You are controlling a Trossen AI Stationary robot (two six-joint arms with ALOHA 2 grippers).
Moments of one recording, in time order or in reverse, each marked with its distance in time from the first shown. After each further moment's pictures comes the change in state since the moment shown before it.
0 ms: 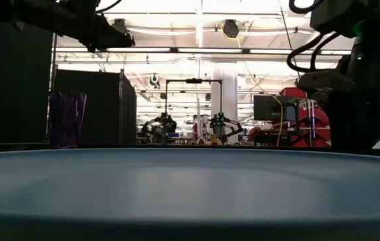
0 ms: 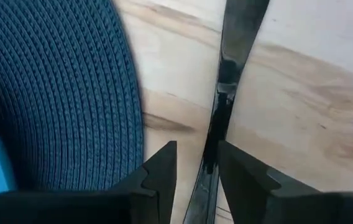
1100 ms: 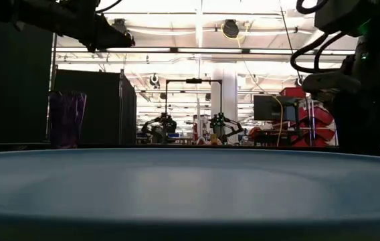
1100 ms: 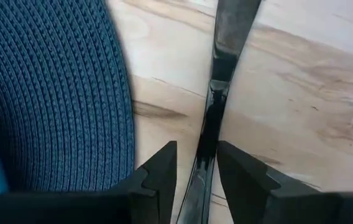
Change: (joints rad) left arm 0.000 0.000 0.000 0.000 0.000 -0.002; right arm 0.027 0.004 0.011 -0.034 -0.011 0.051
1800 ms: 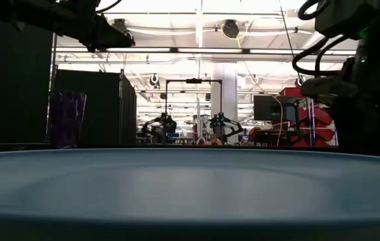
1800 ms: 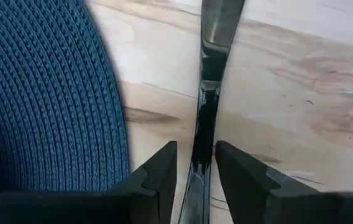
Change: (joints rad) left arm 0.000 0.000 0.000 0.000 0.000 0.001; right arm 0.000 0.029 0.003 -0.004 0.003 0.077
